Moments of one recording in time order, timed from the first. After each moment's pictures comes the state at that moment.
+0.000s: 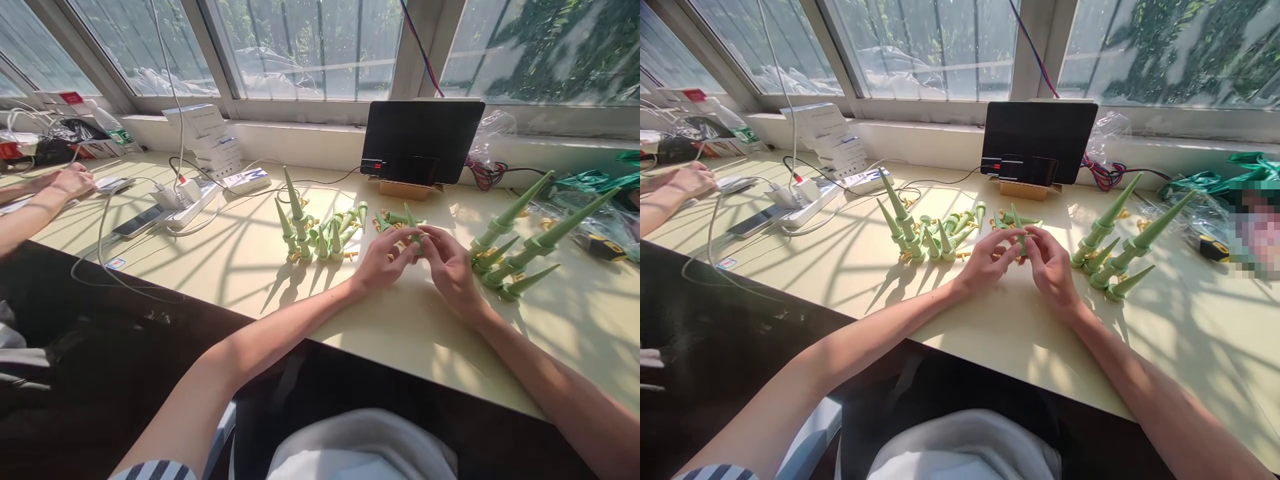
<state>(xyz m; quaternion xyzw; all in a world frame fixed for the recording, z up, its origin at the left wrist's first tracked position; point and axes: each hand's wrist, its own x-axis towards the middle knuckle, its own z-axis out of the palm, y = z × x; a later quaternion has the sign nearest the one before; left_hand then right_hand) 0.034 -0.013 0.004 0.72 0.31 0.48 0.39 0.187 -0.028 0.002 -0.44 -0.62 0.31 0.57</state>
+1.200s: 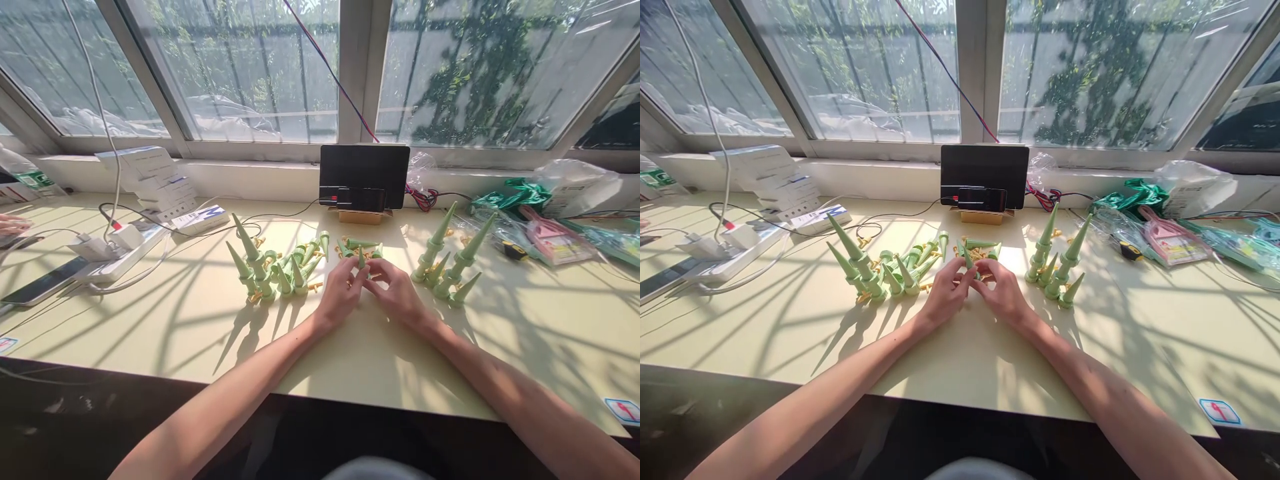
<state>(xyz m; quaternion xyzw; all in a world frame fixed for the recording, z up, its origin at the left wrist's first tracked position) 0.023 -0.003 -0.003 0.74 0.40 0.45 0.29 0.179 -0.016 -0.012 -0.45 -0.70 0.26 0.49</state>
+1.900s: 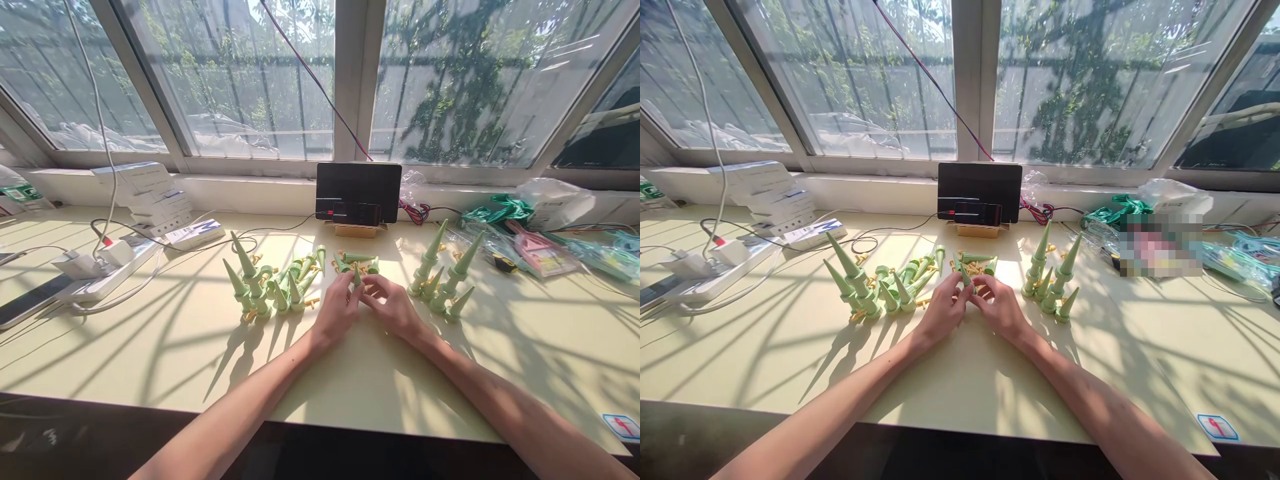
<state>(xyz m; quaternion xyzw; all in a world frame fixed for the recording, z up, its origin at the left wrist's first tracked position) 0.019 -0.001 -0.004 0.76 0.41 0.43 0.28 0.177 -0.015 -0.009 -0.47 -0.70 0.26 0.47</state>
